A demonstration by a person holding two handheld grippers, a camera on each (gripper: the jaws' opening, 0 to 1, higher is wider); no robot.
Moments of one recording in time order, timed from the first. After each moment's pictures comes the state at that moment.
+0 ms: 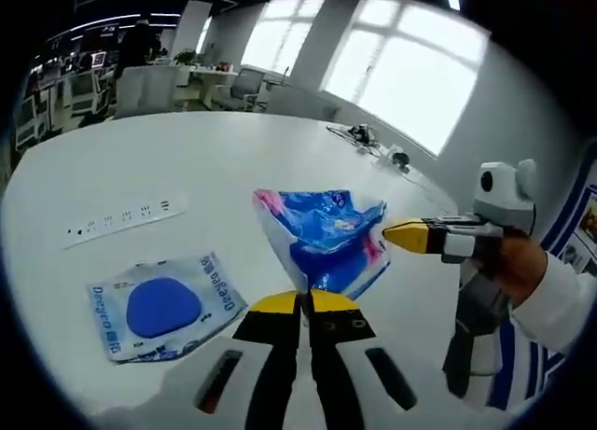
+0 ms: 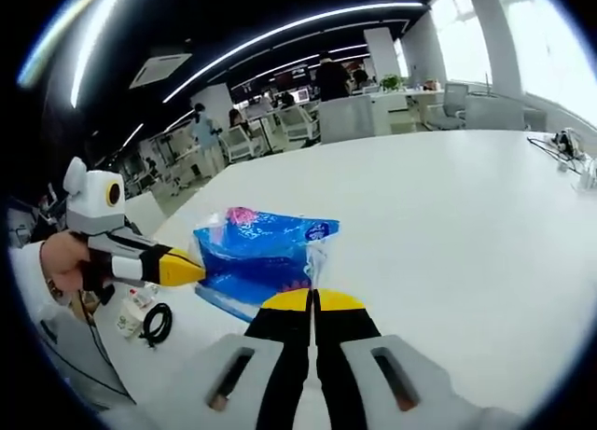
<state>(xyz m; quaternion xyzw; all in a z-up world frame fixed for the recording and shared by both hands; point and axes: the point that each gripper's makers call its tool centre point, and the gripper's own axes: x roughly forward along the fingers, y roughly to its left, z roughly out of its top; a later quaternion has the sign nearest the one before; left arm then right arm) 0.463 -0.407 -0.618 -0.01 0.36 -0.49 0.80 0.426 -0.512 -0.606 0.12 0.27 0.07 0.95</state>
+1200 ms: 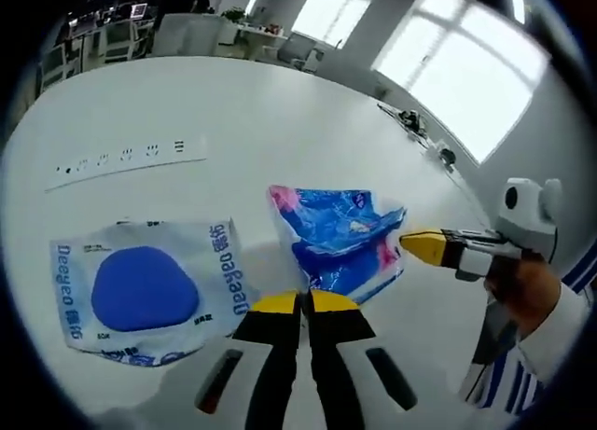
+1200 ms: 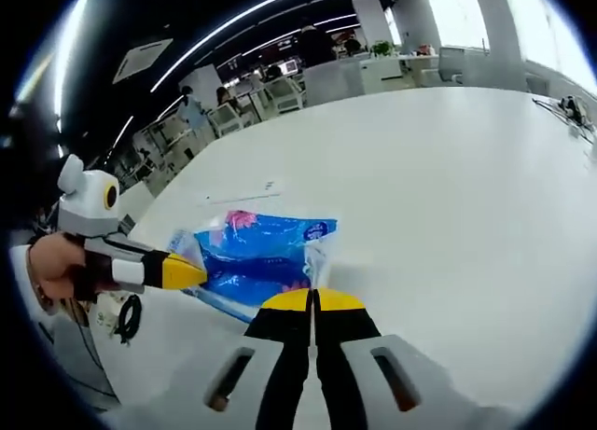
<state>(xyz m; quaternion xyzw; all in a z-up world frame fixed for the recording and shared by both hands) 0.505 -0.434 -0.709 -0.04 0.45 -0.39 0.80 0.478 -0.553 -0.702 0.15 0.33 0.07 0.93</state>
